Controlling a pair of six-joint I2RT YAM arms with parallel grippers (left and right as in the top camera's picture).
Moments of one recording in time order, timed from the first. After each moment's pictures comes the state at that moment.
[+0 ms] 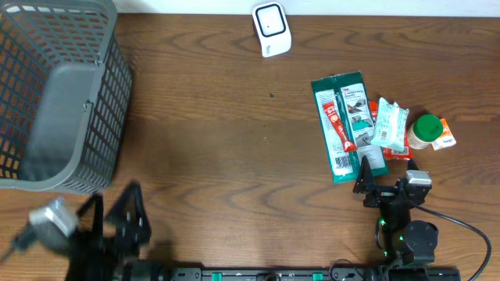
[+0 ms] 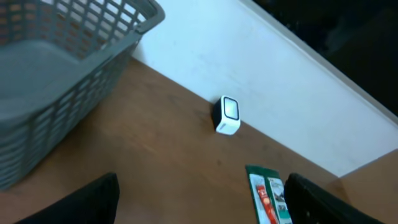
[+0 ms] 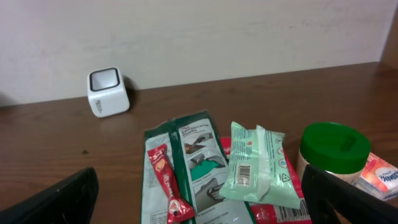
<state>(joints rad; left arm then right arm) -0.03 0.30 1.10 -1.04 0.06 -0.58 0.03 0.01 0.01 -0.07 0.05 0.15</state>
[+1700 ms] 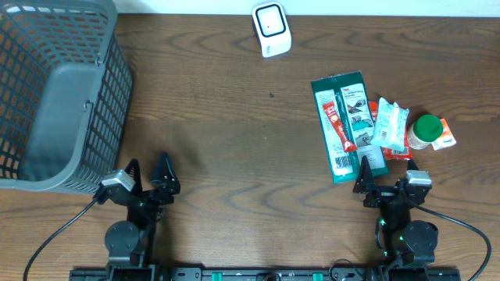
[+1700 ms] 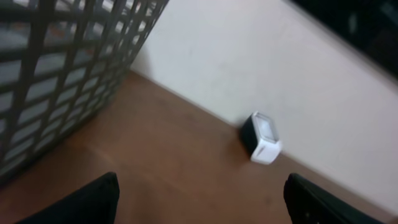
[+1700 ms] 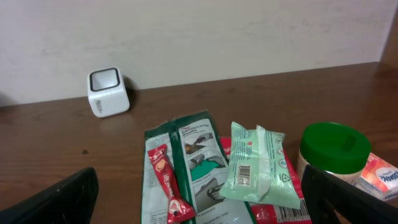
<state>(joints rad) -0.03 0.01 0.01 -0.04 -0.01 -0.53 0.03 0.01 0.01 -0.07 0.05 0.15</state>
